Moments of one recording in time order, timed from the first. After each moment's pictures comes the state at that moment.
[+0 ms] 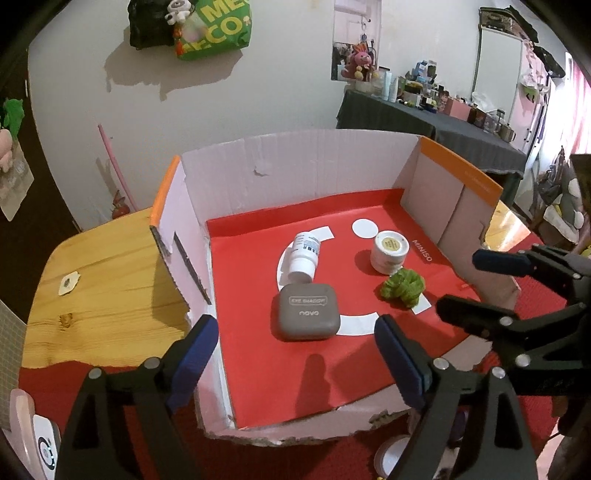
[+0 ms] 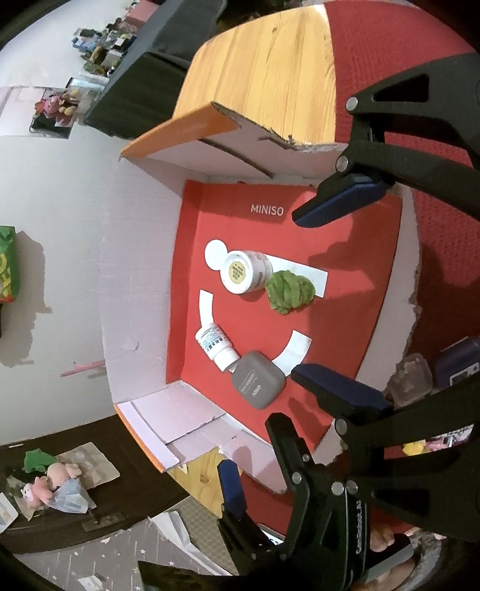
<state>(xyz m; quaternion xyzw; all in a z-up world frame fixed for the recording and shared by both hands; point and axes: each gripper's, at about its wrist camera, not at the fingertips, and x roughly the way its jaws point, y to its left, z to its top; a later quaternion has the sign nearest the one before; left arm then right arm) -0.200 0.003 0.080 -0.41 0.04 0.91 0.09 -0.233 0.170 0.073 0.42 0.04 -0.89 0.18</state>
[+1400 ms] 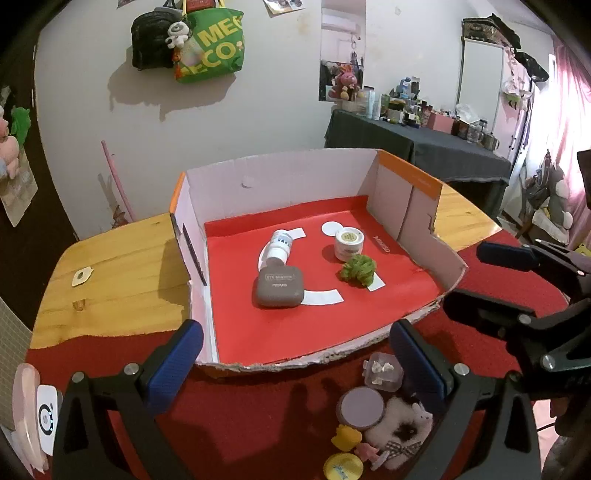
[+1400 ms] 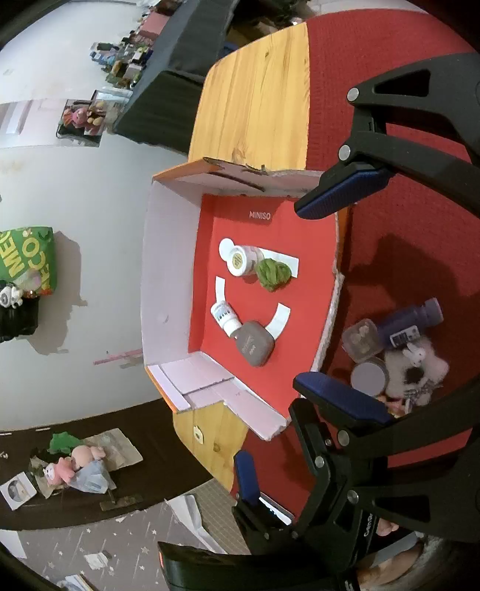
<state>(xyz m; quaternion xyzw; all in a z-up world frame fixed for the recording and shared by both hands) -0.132 0.013 0.101 -0.37 0.04 0.92 0.10 -0.160 0.176 0.104 0.36 0.03 -0.91 0.19</state>
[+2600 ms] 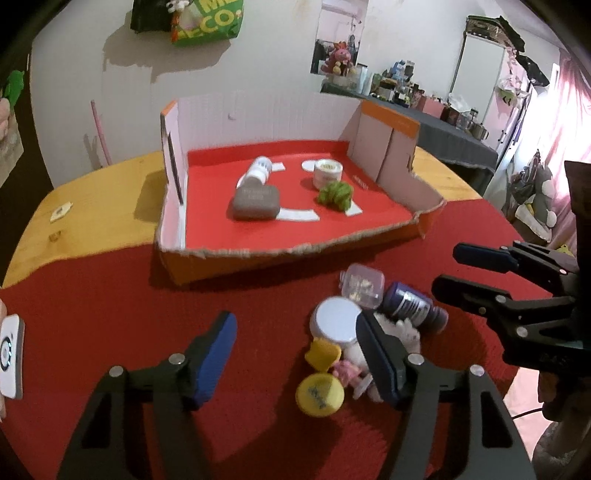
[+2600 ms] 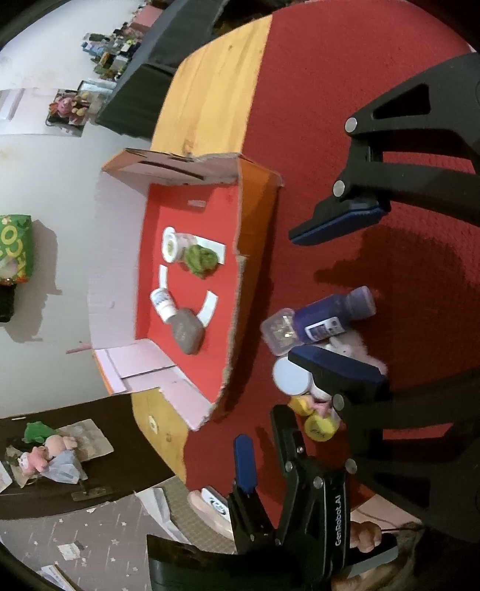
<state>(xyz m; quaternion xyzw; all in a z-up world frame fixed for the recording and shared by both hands) -0.089 0.009 0.050 -0.42 0.00 0.90 0.13 -0.120 0.180 0.054 0.40 0.05 -0.89 0.20</state>
